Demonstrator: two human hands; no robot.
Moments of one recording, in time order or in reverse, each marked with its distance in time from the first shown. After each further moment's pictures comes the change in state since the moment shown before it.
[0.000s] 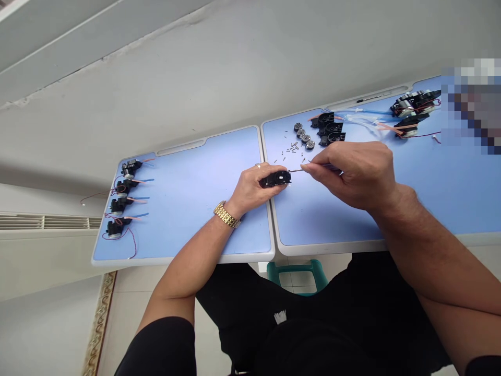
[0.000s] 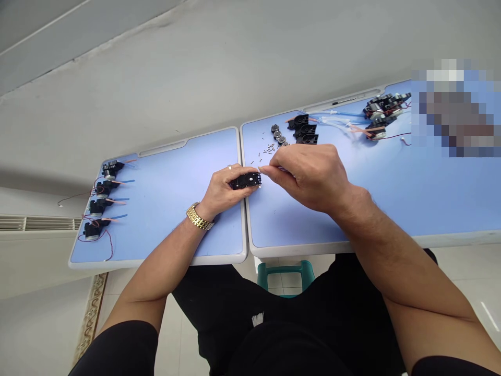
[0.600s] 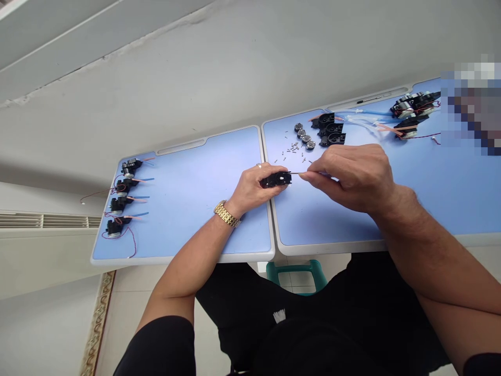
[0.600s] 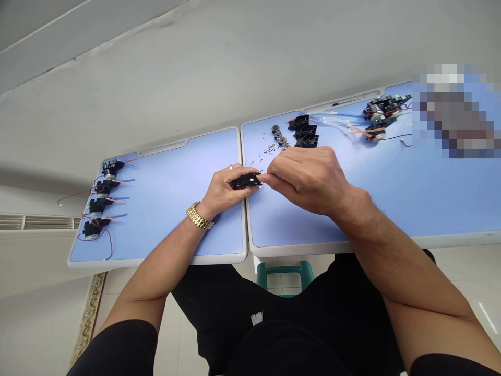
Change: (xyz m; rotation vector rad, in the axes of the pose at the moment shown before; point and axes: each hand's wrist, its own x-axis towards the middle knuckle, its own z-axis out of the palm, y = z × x) left_hand 0.001 0.000 -0.001 -0.002 -0.016 0.009; right_hand -0.001 -0.002 -0.002 -0.043 -0.047 -0.119
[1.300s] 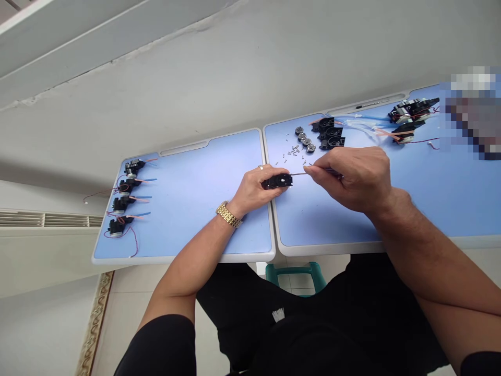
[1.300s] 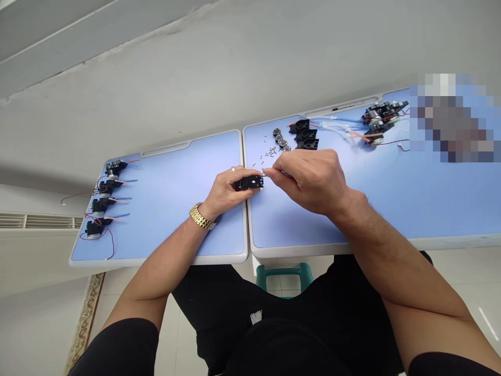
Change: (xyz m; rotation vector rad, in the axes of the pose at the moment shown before) left_hand 0.000 0.001 0.000 -0.020 -0.003 0.008; right_hand 0.000 -0.001 0.003 -0.002 0.078 0.103
